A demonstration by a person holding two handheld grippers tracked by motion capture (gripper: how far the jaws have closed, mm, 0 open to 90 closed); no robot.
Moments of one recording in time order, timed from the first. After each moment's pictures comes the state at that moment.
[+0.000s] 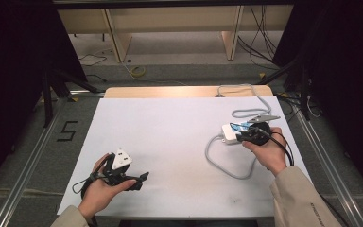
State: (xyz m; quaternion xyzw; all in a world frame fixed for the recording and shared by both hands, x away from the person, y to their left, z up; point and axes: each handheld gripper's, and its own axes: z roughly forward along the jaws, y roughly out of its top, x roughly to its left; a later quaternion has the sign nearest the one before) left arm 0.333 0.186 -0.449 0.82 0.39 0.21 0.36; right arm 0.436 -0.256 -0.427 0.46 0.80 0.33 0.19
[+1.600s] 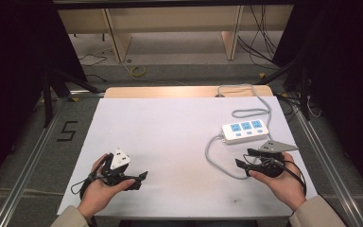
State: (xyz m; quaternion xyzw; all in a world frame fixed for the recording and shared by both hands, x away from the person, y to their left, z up) left arm 0.331 0.189 -0.448 0.82 0.39 0.21 0.37; right arm 0.354 -0.271 -0.438 0.40 0.80 0.42 0.17
